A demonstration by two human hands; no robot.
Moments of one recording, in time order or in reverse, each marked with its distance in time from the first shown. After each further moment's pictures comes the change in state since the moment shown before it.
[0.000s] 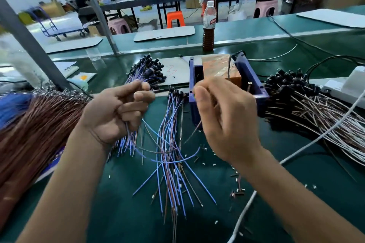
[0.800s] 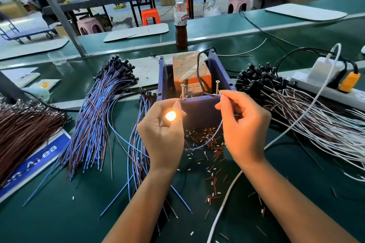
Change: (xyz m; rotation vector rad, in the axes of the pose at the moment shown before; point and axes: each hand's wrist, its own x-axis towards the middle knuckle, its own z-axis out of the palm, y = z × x) left_hand 0.106 -0.154 0.032 1.035 0.676 1.152; right_hand -0.044 0.082 -0.031 -0.044 0.310 0.347
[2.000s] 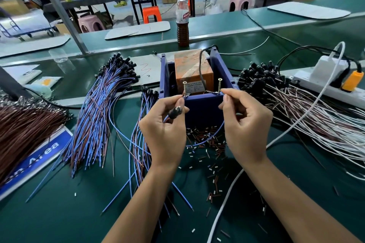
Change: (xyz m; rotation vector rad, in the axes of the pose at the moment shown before) left_hand 0.002 -0.007 0.003 -0.029 0.004 0.019; right_hand -0.002 -0.001 -0.001 -0.004 -0.031 -0.018
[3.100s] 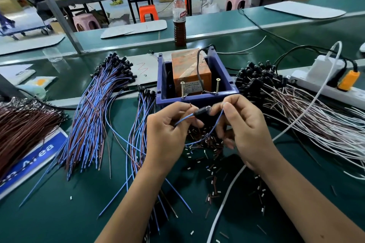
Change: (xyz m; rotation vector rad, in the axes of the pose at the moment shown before) left_hand 0.002 -0.003 -0.008 -0.182 -0.417 -0.089; right_hand -0.004 0.010 -0.018 0.612 -0.422 0.496
